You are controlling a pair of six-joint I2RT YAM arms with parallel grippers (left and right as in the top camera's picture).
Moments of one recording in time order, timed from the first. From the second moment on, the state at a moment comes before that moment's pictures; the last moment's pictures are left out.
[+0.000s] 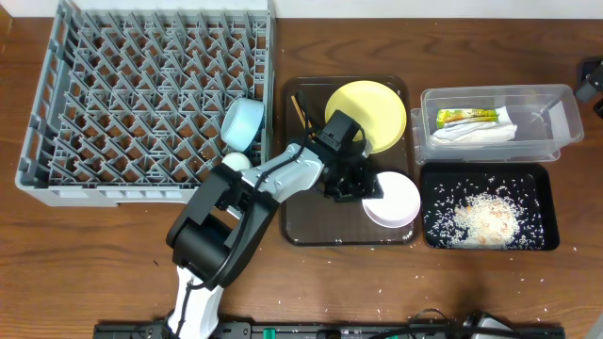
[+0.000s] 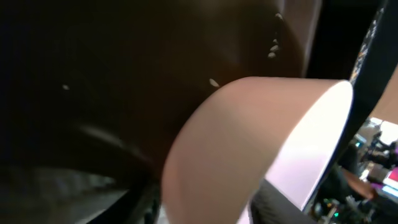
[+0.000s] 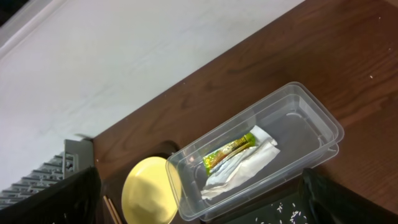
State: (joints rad) left arm -0.65 2.07 1.28 -0.40 0.68 -0.63; right arm -0.49 1.33 1.69 -0.98 -0.36 0.33
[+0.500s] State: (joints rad) left arm -0.62 2.08 1.28 -0.40 0.68 -0.67; right arm -0.49 1.33 1.69 -0.99 -0.36 0.33
